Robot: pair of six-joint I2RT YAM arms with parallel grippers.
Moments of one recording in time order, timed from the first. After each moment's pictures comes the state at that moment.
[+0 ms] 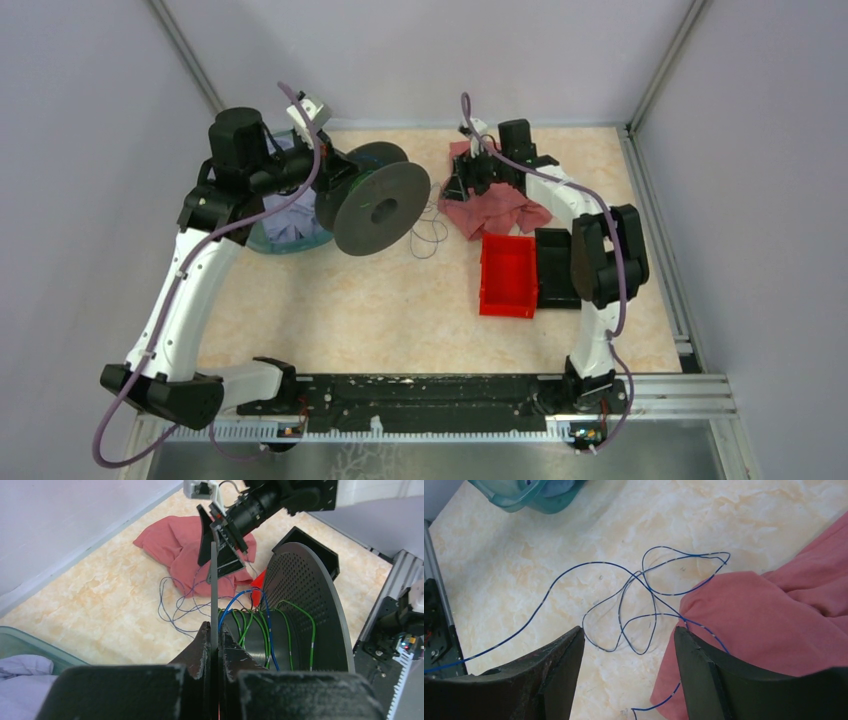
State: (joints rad) left arm -0.31 1.23 1.51 -0.56 0.60 0.08; right arm 0.30 1.90 1.49 -0.26 -0.74 -0.09
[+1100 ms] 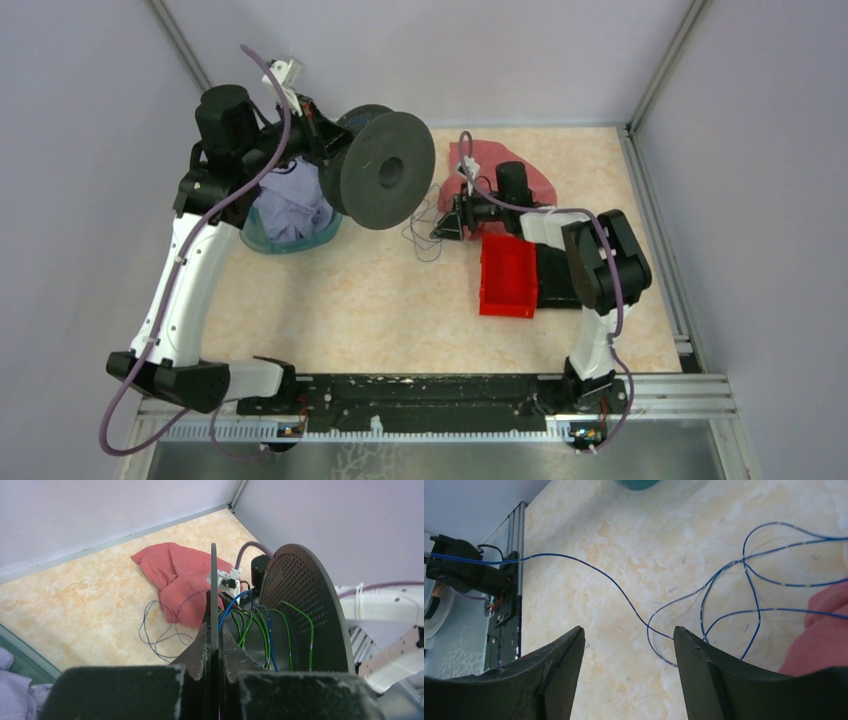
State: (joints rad) left arm -0.28 1.29 1.64 -0.49 0.54 -0.25; right arm 0.35 1.87 1.05 0.27 -1.03 0.13
